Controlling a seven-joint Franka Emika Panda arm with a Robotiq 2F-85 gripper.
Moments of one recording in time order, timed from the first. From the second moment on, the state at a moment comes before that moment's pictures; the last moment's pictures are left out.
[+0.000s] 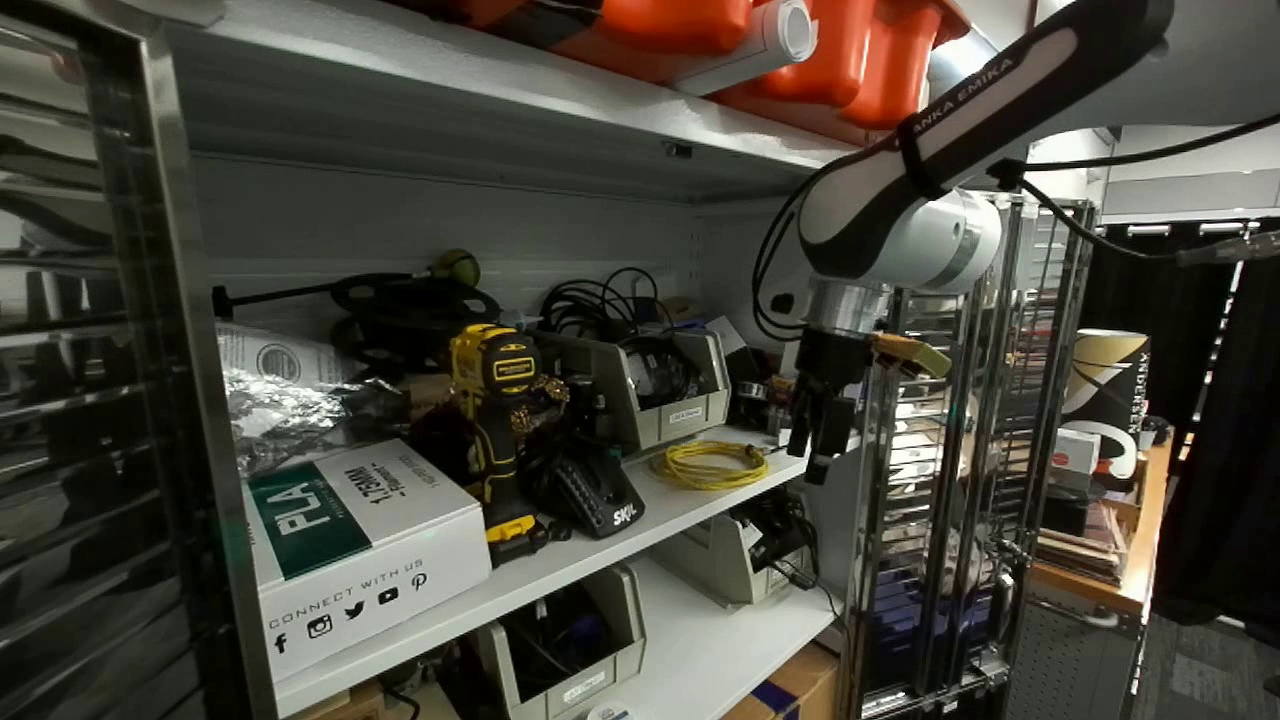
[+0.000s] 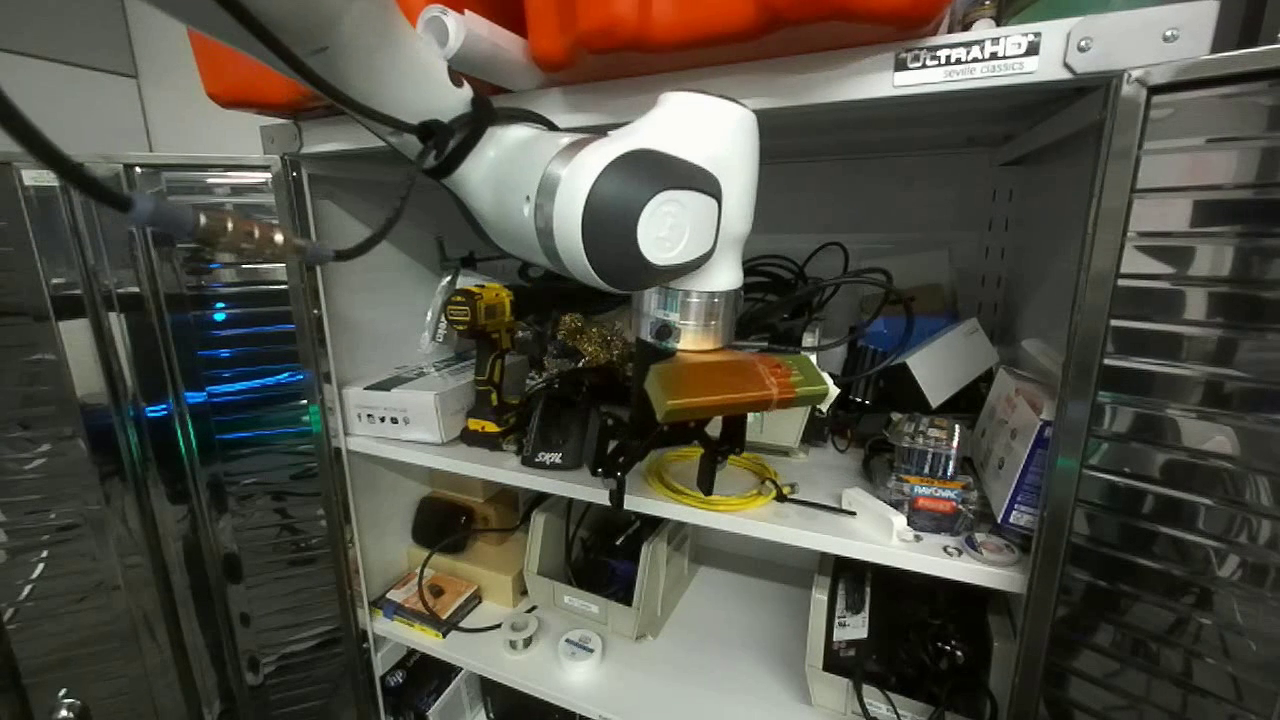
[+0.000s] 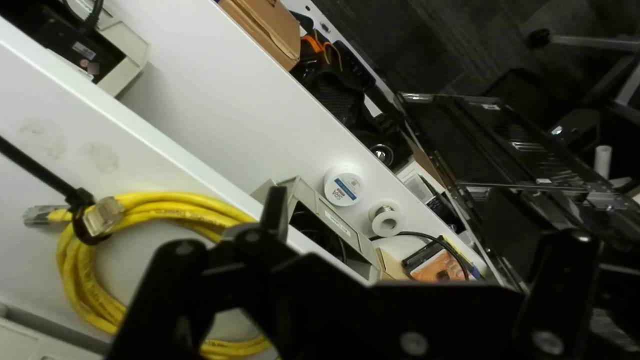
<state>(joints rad) 0.02 0.09 -0.07 -2.00 0.18 2.15 -1.18</state>
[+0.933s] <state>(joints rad) 0.01 0.14 -0.06 -1.97 0.14 2.14 -1.13</state>
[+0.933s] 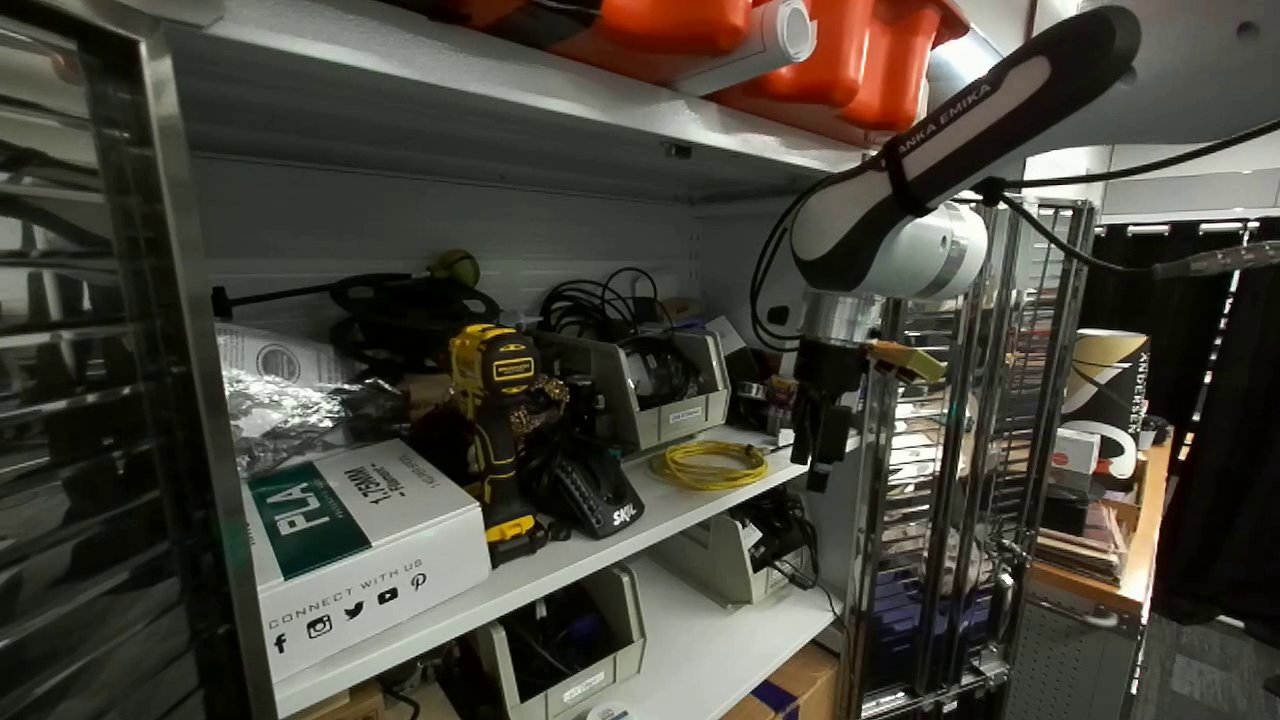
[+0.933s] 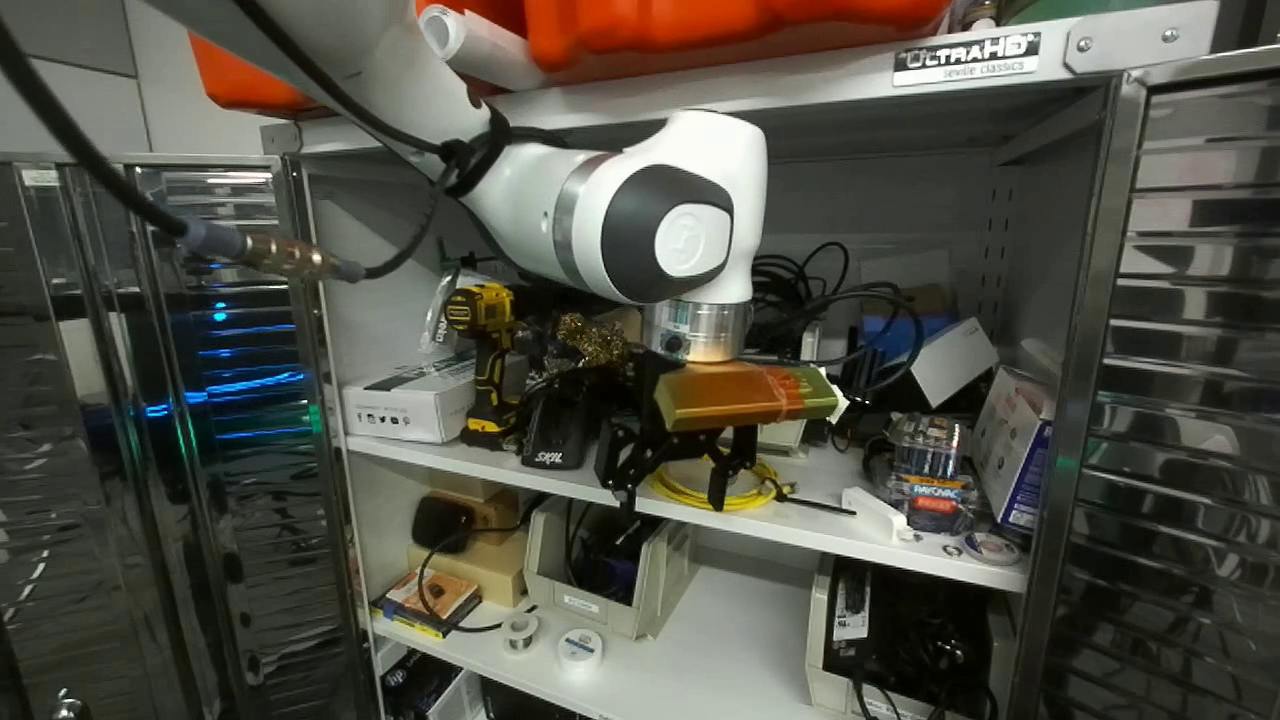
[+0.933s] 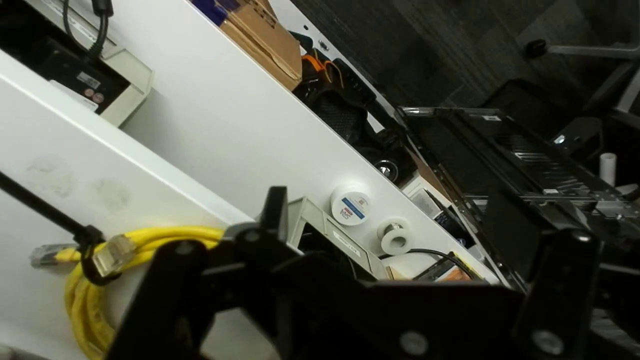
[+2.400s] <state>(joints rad) -0.01 0.36 0.05 -1.75 -0.14 2.24 -1.17</state>
